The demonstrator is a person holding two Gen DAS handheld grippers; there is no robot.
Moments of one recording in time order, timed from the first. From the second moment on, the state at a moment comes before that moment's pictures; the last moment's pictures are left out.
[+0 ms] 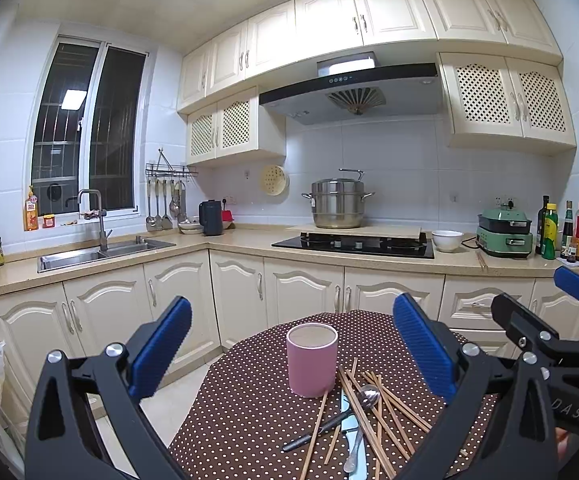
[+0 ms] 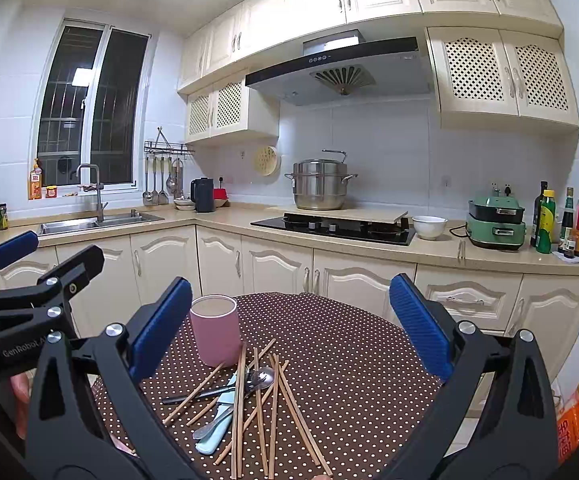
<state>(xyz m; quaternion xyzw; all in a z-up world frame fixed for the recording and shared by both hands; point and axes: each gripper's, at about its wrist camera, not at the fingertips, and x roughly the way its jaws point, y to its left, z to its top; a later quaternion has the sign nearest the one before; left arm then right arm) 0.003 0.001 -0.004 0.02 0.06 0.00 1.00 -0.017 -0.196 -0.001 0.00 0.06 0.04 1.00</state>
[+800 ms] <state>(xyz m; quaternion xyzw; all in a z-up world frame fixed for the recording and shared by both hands) -0.001 0.002 -0.003 0.02 0.06 0.00 1.00 -0.016 -0.194 -0.001 0.00 0.06 0.04 1.00</state>
